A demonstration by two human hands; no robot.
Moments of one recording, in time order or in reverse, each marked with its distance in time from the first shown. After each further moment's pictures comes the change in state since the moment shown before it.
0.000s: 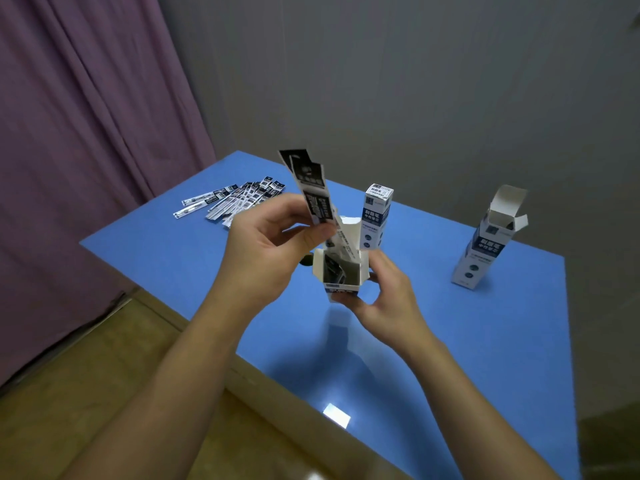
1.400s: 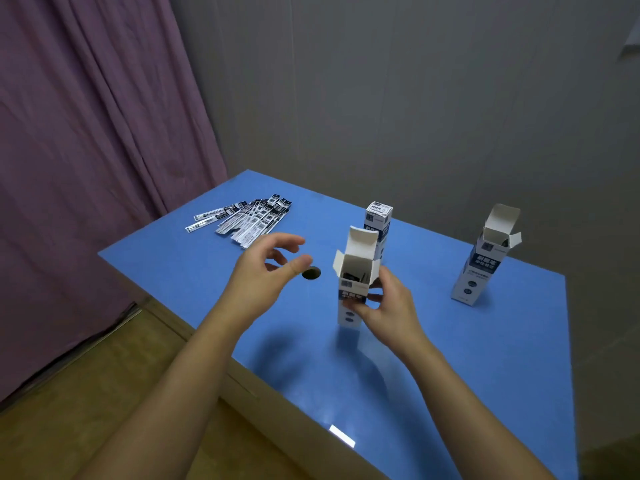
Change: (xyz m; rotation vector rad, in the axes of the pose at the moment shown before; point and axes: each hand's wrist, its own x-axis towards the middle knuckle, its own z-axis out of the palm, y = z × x) left_hand -0.010 -0.052 -0.028 0.318 0.054 -0.325; right_hand 0.002 0.029 -0.002 0.019 0.002 0.318
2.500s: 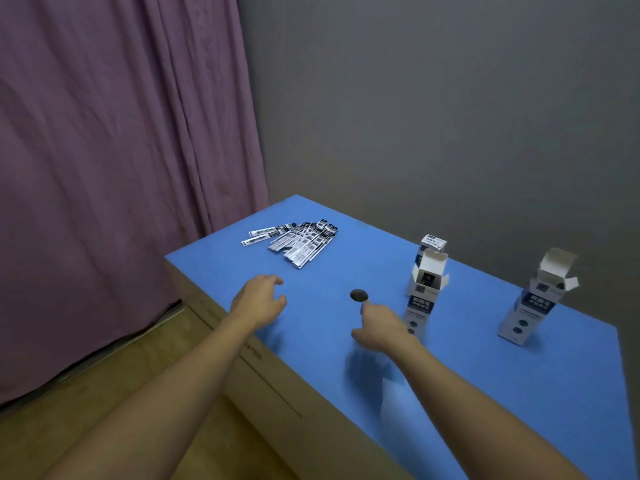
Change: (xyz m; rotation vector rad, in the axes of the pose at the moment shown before) left_hand 0.022 -0.121 -0.117 0.842 -0.030 -0.162; right_hand 0.032 -0.050 0.100 -0.859 -0.489 0.178
